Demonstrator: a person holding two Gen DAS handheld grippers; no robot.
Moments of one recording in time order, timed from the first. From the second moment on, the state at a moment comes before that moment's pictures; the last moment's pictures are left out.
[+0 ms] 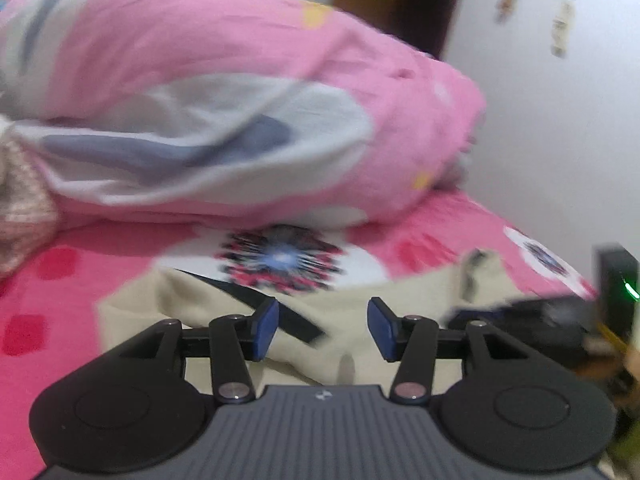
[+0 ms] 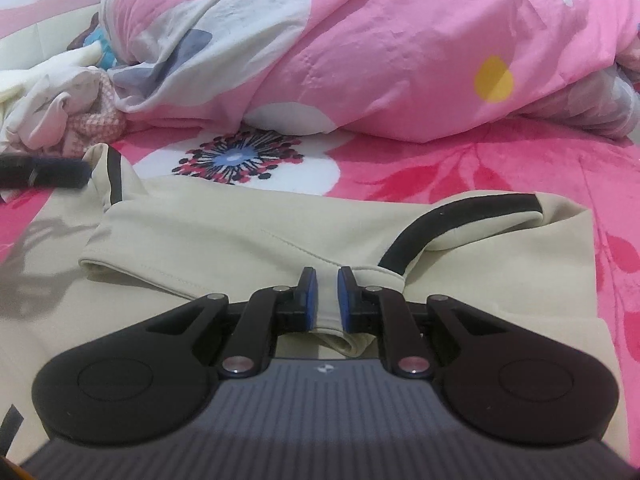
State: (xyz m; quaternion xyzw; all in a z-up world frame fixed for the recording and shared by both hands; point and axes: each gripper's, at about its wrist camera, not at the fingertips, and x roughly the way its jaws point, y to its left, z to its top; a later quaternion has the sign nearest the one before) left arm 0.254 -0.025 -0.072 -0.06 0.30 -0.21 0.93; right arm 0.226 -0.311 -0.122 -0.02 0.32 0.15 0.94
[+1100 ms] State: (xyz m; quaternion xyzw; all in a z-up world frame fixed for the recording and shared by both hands) left arm 0.249 -0.020 -0.065 -0.01 0.24 -0.12 0.96; right arm 0.222 -0.311 -0.124 -0.02 0.30 0.15 0.94
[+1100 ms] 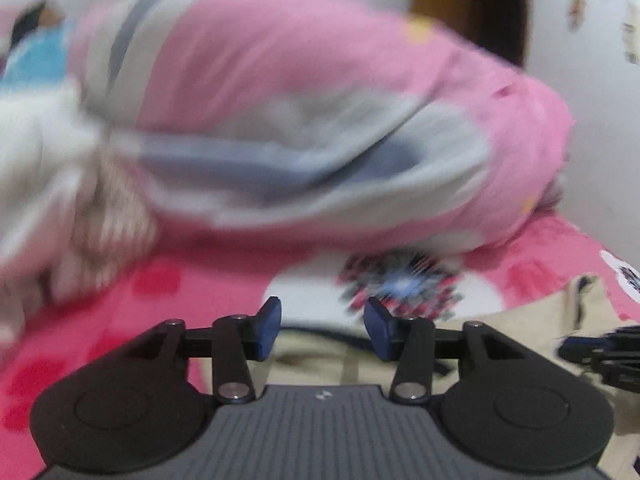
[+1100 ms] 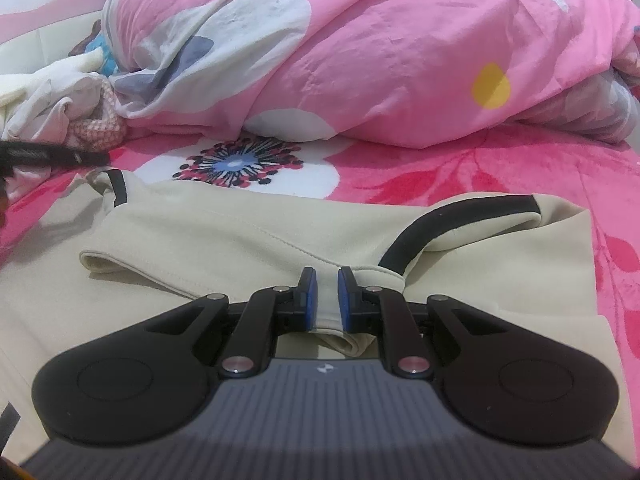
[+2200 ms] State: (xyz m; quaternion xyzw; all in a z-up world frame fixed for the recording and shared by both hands) left arm 0.228 -0.113 -0.104 0.16 0.28 -0.22 0.92; right arm 0.300 -0.418 -0.128 0.07 0.34 0.01 0.94
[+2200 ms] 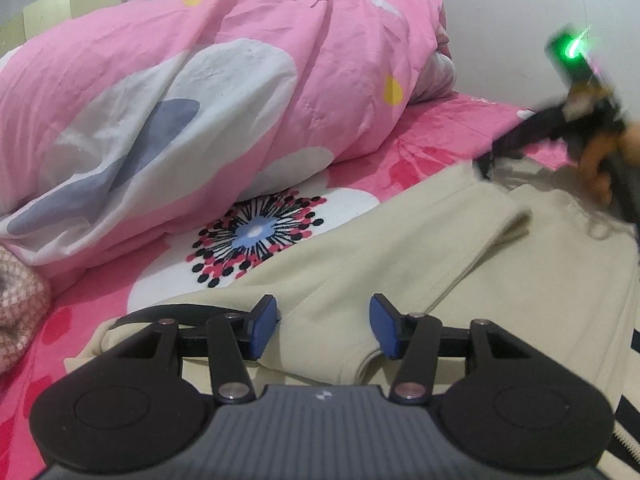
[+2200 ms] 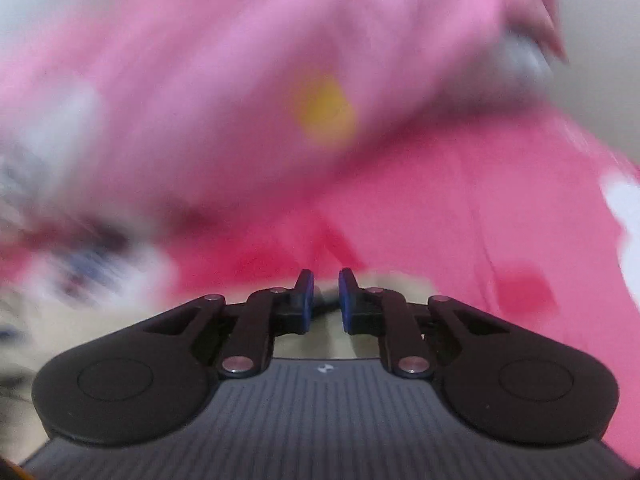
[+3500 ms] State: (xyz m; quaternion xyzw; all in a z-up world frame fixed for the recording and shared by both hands) left arm -0.018 0.003 -0.031 -0.01 0.37 -0.24 0.90; right arm -0.088 -0.330 -0.113 0.26 0.27 0.05 0.93
